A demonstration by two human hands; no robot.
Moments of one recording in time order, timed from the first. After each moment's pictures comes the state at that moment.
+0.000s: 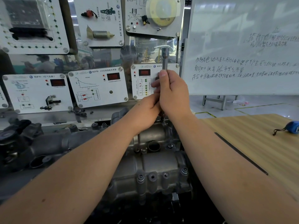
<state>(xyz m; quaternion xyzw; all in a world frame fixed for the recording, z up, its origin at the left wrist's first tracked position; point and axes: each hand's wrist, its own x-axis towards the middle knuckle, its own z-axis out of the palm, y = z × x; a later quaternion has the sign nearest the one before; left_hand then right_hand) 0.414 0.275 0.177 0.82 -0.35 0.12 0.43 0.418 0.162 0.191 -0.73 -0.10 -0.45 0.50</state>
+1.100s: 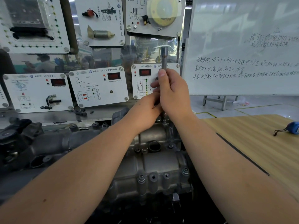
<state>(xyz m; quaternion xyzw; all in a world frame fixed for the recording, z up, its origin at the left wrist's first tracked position) 0.416 0.275 0.178 0.82 -0.36 0.14 0.42 0.415 0.164 0.191 -0.72 -0.13 -0.45 0.52</state>
